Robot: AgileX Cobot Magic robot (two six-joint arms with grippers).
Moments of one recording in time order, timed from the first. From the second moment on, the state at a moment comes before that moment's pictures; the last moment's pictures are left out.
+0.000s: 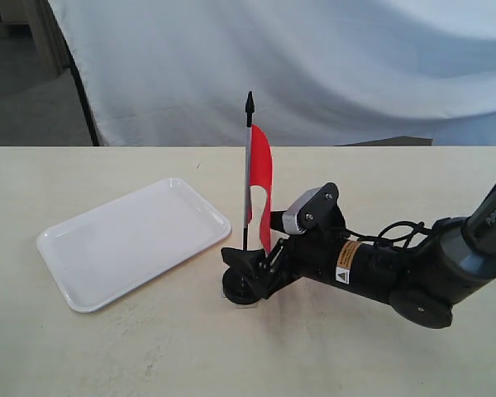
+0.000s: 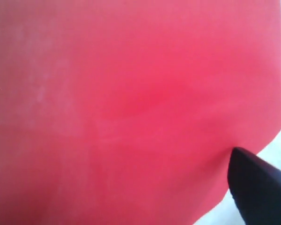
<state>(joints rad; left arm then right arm) 0.01 0.00 0.00 0.03 0.35 0.01 0.35 2.17 -0.83 -0.68 -1.07 0.27</state>
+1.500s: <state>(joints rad) 0.01 0.00 0.00 0.03 0.35 0.01 0.72 2.28 -1.57 -1.07 0.22 -0.08</state>
